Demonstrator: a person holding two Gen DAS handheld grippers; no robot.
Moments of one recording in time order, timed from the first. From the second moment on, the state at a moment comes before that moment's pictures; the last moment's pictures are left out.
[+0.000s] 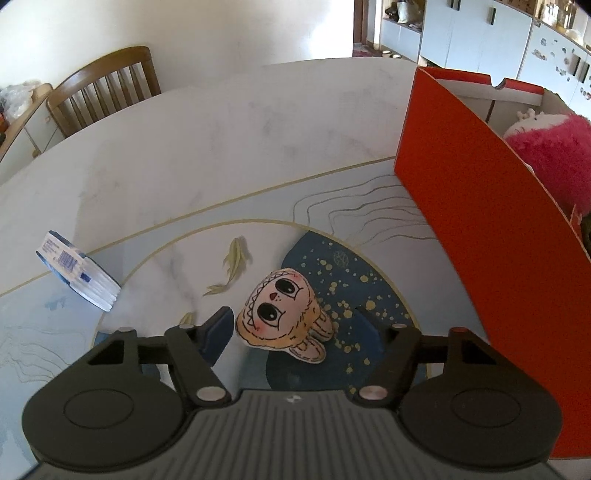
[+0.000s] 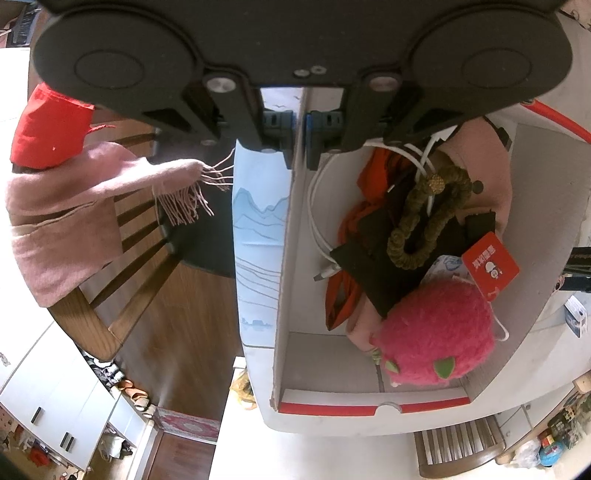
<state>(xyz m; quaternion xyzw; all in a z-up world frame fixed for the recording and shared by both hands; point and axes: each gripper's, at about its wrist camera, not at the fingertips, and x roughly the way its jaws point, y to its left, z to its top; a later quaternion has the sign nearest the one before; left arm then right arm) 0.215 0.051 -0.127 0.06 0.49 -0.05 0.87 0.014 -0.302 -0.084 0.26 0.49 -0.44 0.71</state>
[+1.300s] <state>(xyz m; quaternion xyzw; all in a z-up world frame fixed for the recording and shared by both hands) 0.152 -0.026 -0.010 0.02 0.44 -0.21 0.87 0.011 -0.300 -0.086 0.27 0.47 -0.45 0.71</state>
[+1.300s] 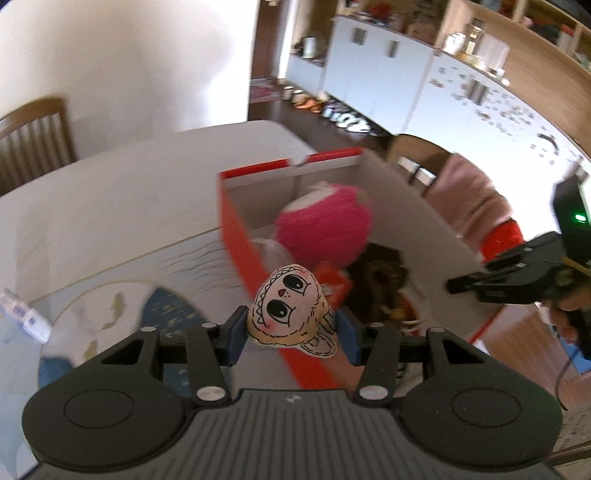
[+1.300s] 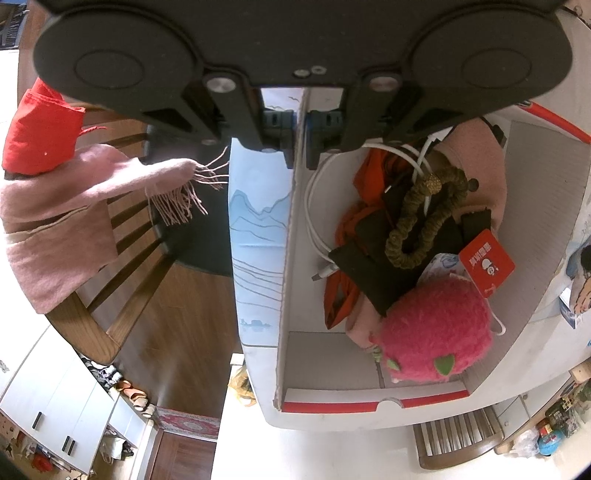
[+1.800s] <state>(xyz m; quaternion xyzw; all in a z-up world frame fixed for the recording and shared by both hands) 0.160 -0.117 -0.032 0.10 0.46 -0.29 0.83 0.012 -0.302 -0.086 0.26 0.47 -0.45 0.71</state>
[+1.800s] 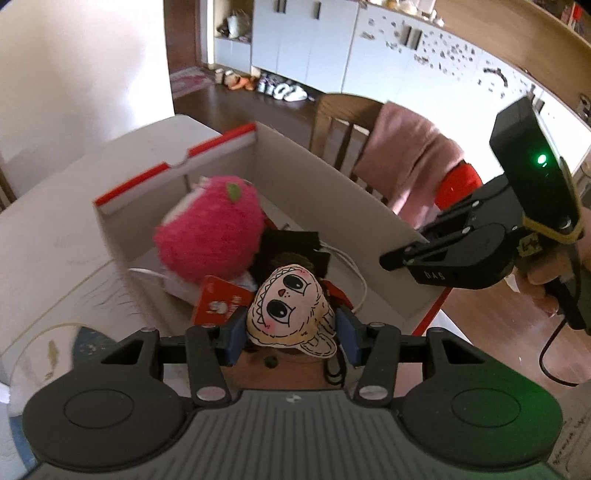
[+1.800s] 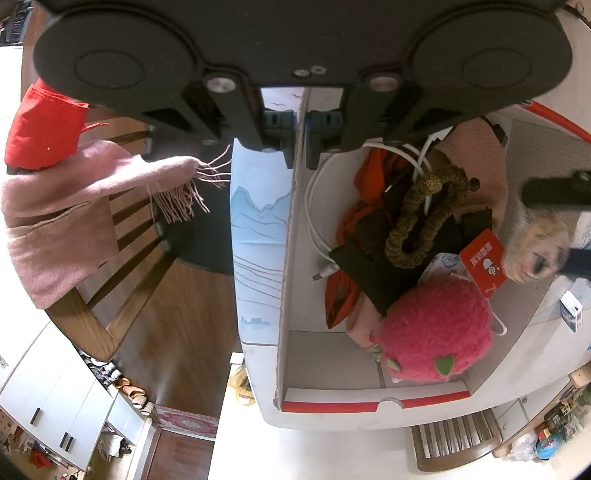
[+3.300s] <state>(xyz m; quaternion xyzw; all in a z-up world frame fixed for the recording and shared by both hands) 0.166 -0.111 -0.055 0.05 0.50 -0.28 0.81 0.011 -0.301 -0.088 0.27 0.47 -0.46 0.71</state>
